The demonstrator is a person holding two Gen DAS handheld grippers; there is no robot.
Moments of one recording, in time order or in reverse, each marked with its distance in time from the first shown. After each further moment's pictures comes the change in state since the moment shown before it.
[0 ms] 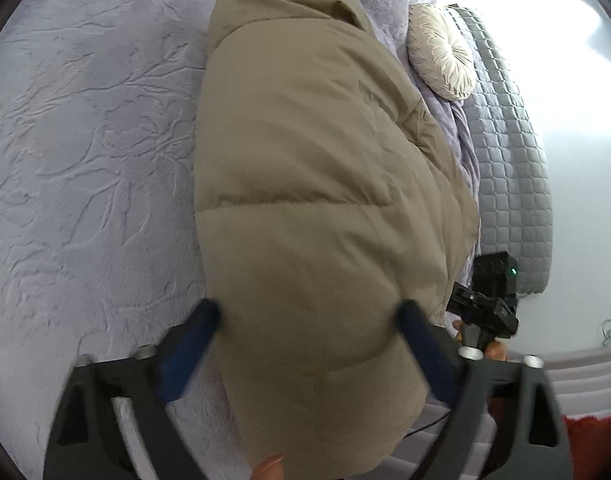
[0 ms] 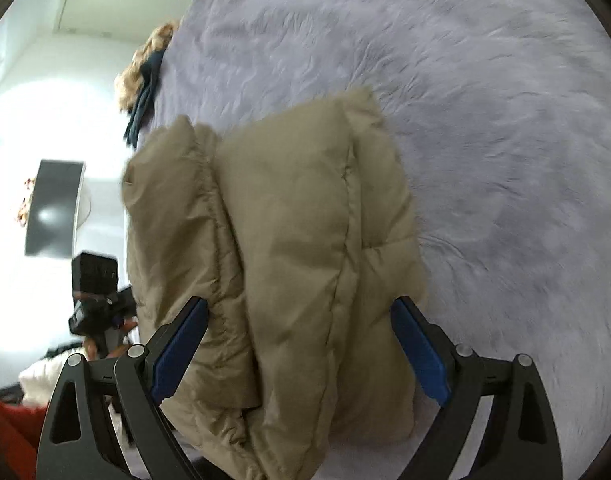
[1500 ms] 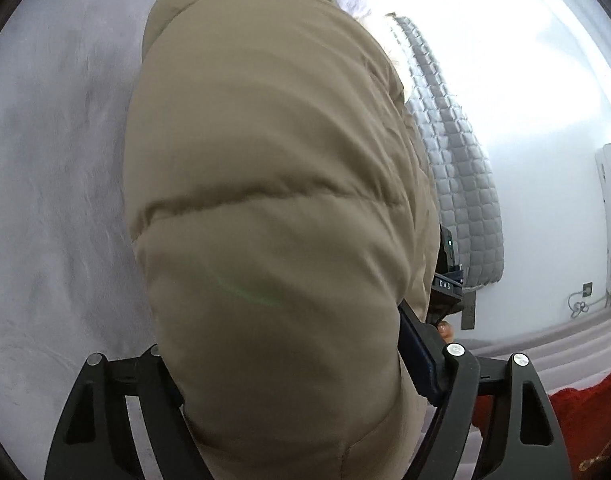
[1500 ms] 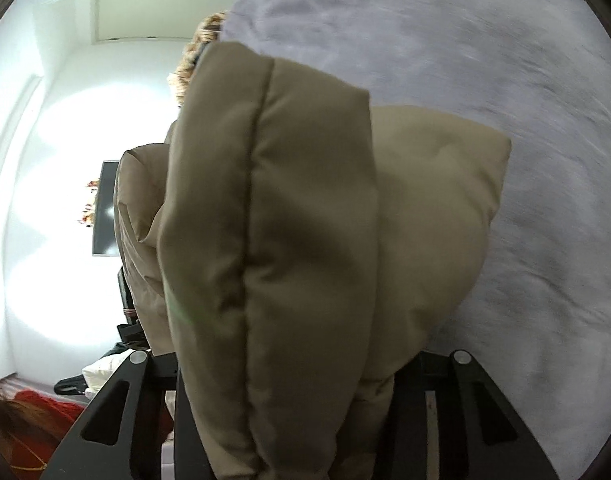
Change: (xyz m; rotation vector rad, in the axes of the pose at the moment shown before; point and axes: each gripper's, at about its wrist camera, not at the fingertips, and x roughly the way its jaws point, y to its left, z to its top) left arm 0.018 -0.013 0.036 0.110 -0.080 -0.192; right arm 0.057 0.044 0.041 0.014 0.022 0.316
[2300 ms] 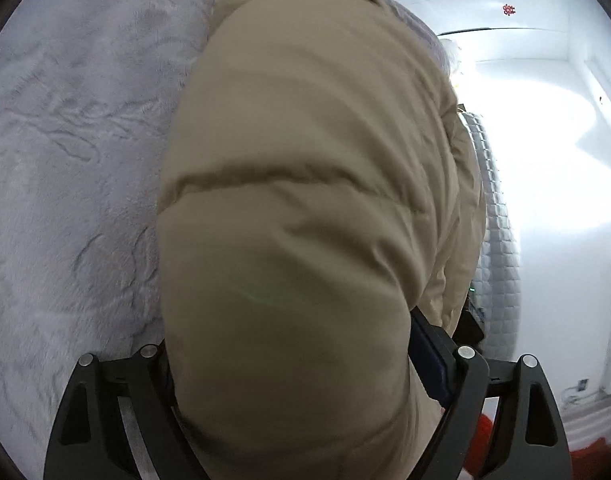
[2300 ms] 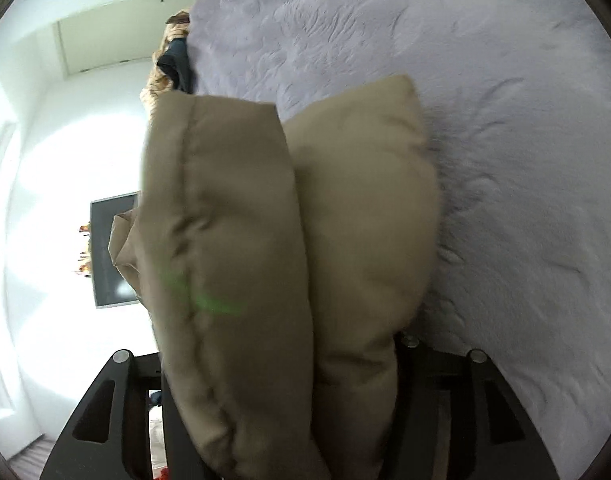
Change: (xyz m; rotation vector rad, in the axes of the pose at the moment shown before) left arm -0.127 0.159 0.070 -0.218 -0.202 0.129; right arm 0.181 0.035 0.062 0.157 -0.001 -0.016
